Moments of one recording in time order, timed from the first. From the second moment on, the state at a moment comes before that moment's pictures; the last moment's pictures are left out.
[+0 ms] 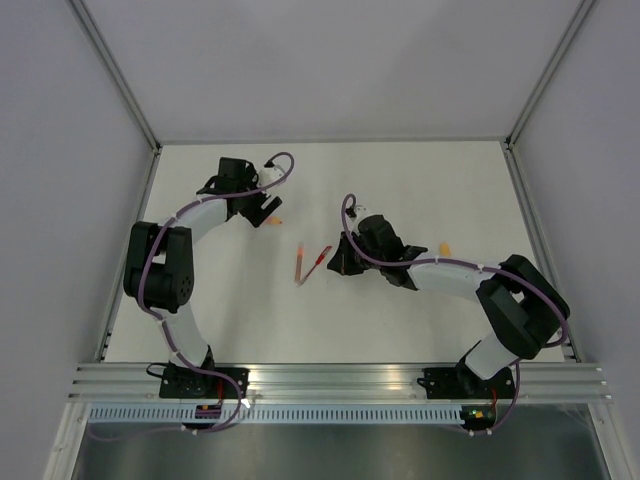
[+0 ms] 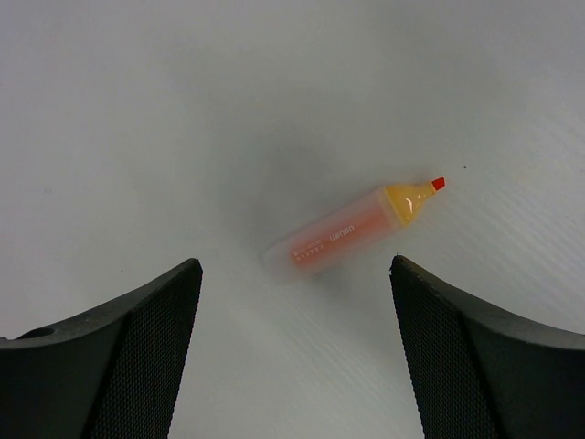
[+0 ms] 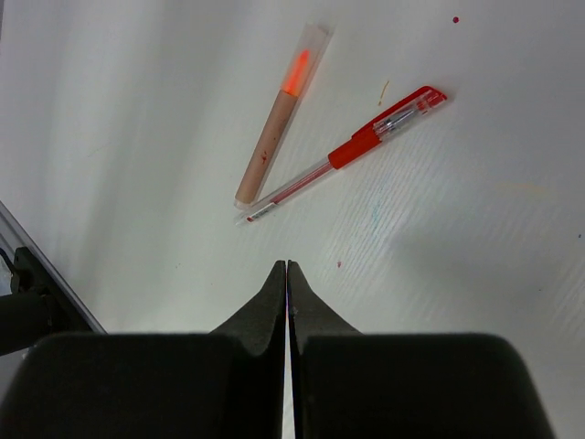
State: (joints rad) left arm -0.18 1.85 1.24 -0.21 0.20 0.68; right arm 0.72 1.59 0.80 0.16 -0.21 0.59
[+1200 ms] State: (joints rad) left arm -0.17 2.04 1.41 -0.43 0.41 1.05; right arm 0.71 1.58 0.78 0.17 -0.21 0.60
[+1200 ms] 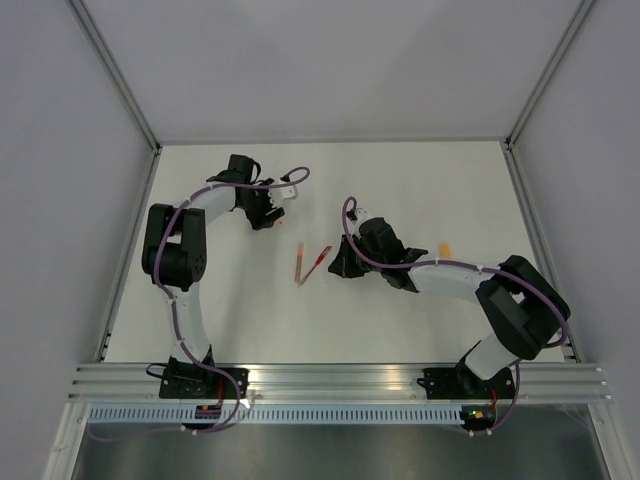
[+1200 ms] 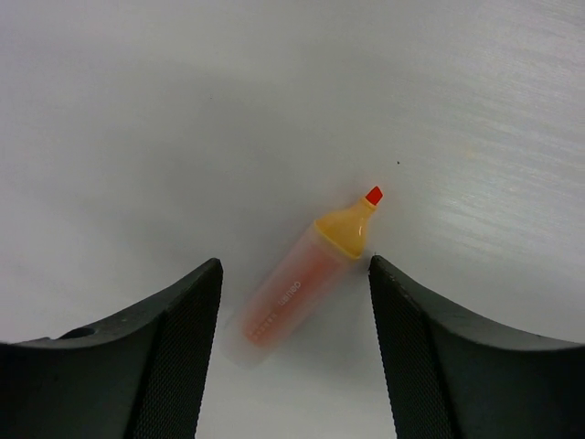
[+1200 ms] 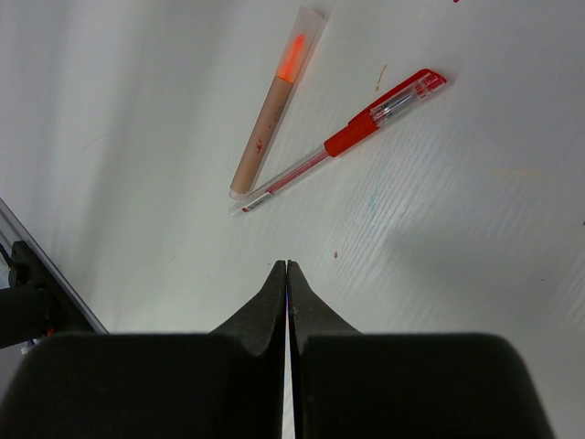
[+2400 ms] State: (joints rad) left arm -0.17 2.07 1.50 -0.73 0.41 1.04; right arm 0.71 1.55 0.77 0.19 -0.26 0.61
